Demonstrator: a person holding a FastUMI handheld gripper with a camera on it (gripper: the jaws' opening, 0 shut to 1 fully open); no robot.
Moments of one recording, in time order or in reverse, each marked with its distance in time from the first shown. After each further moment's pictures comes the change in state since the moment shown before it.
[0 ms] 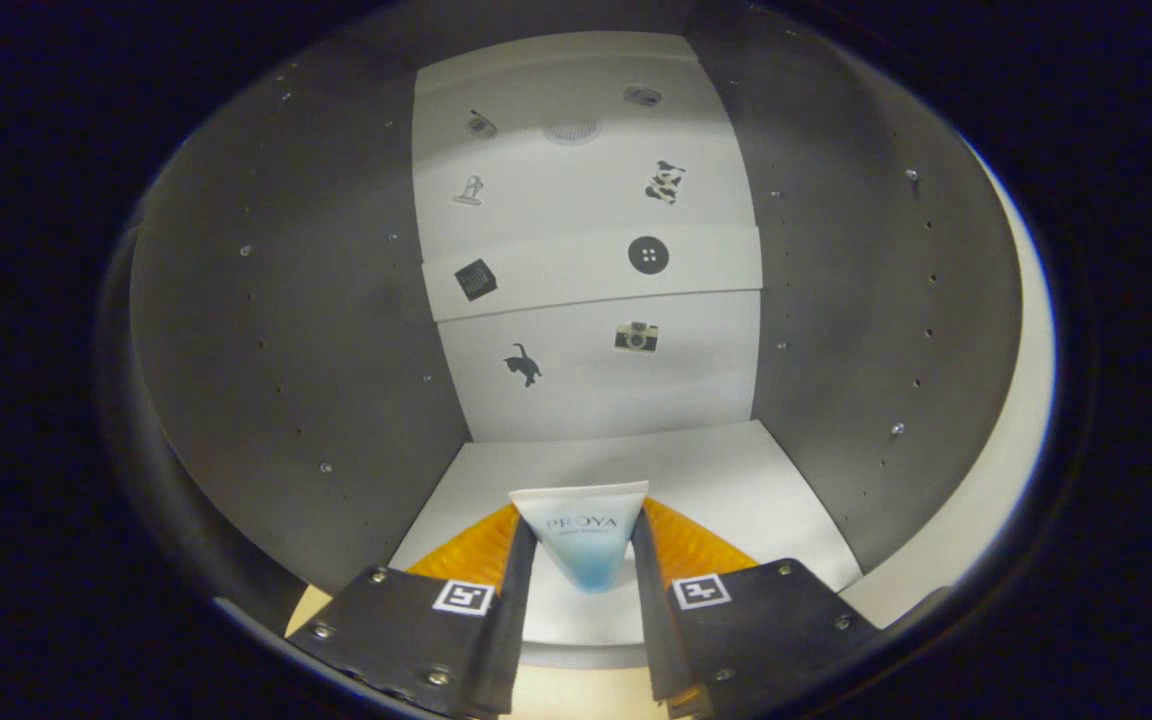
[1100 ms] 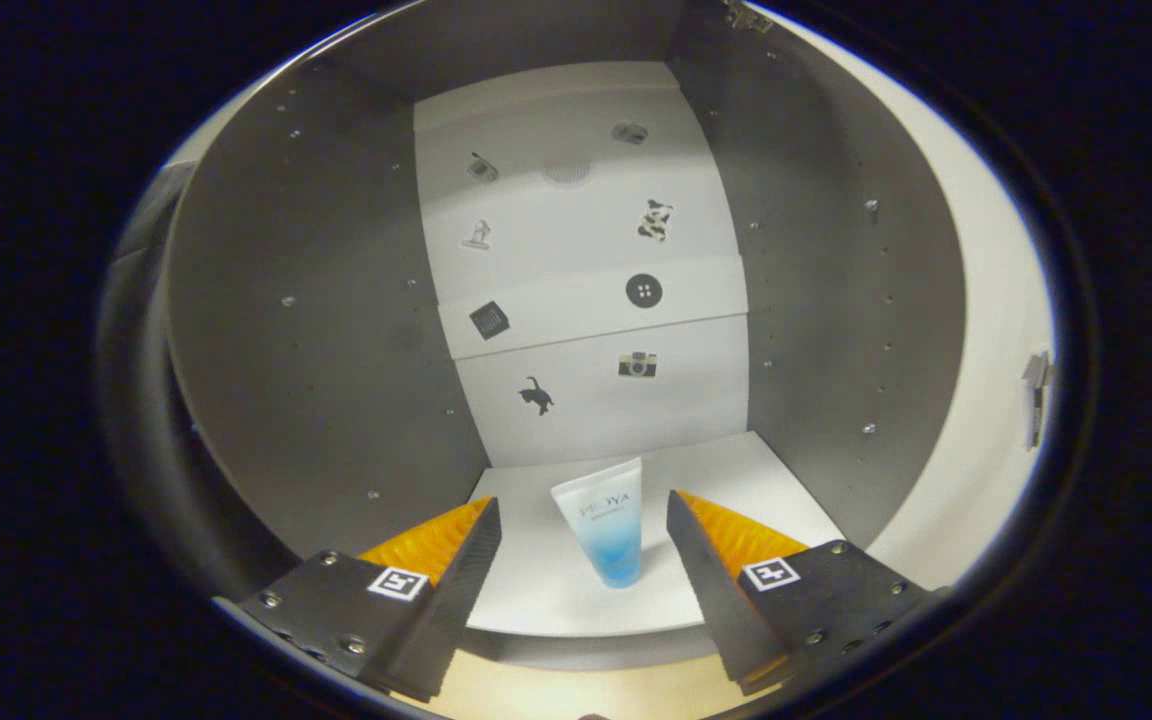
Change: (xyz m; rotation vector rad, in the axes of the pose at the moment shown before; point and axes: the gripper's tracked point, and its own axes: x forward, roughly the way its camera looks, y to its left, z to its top) arm -0.060 0.014 0.017 0.022 -0.104 -0.014
